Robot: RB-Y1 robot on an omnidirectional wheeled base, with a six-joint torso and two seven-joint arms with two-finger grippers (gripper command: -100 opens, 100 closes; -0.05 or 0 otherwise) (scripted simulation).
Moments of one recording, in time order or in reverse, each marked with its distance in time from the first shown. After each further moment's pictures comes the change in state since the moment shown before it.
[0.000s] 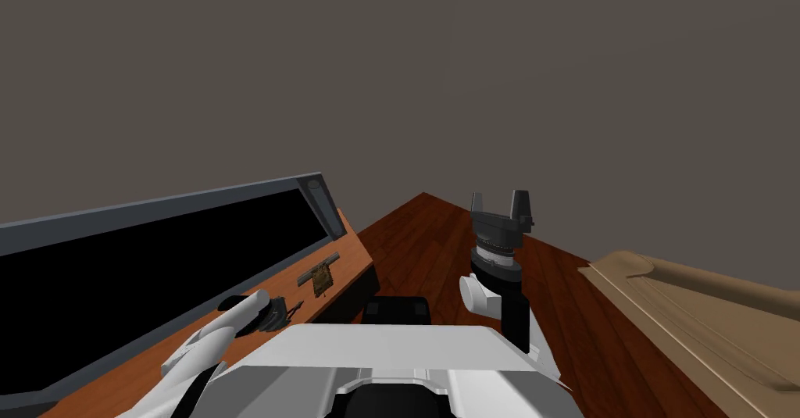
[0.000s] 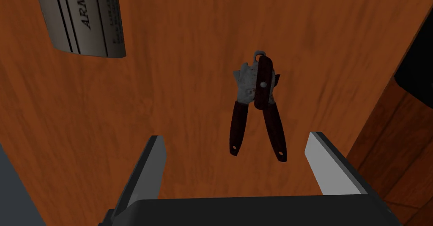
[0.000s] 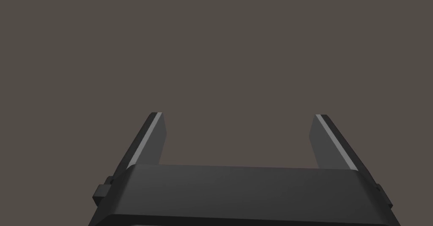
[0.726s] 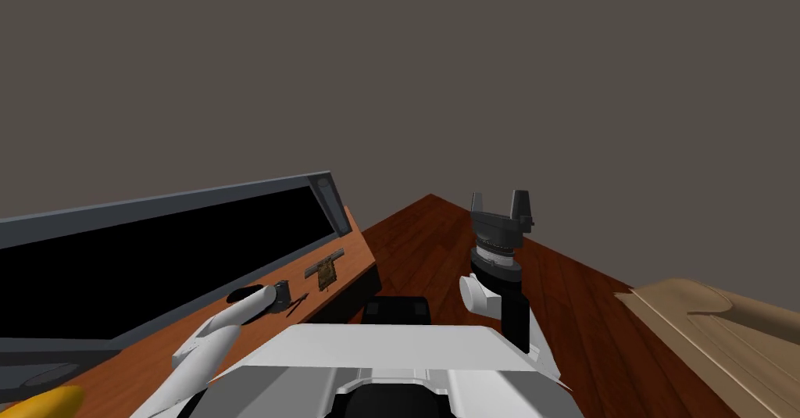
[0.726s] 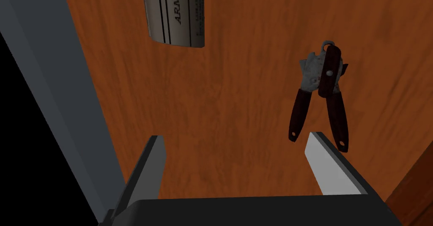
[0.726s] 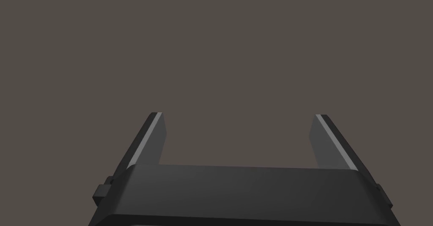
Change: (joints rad) left arm 0.065 -0.034 -0.060 -0.210 -0.064 -0.166 0.008; right arm 0.000 0.000 0.000 0.000 0.000 0.000 0.000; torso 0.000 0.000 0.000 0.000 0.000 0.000
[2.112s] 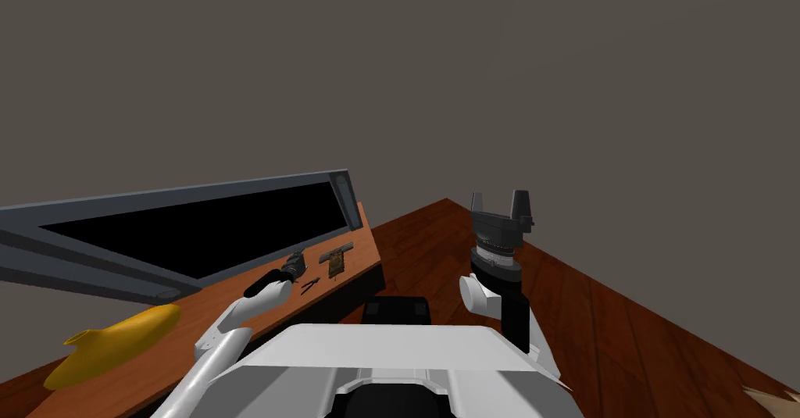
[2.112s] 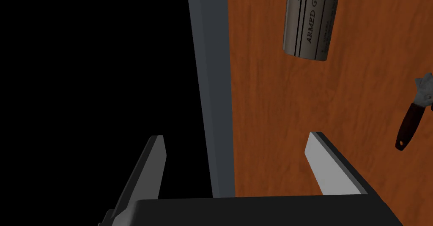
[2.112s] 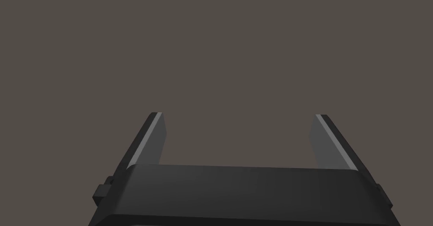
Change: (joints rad) left arm 0.130 -0.083 -0.118 -0.405 -0.134 -0.333 0.026; right arm 0.000 0.000 0.000 0.000 0.000 0.000 0.000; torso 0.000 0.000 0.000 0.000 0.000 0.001
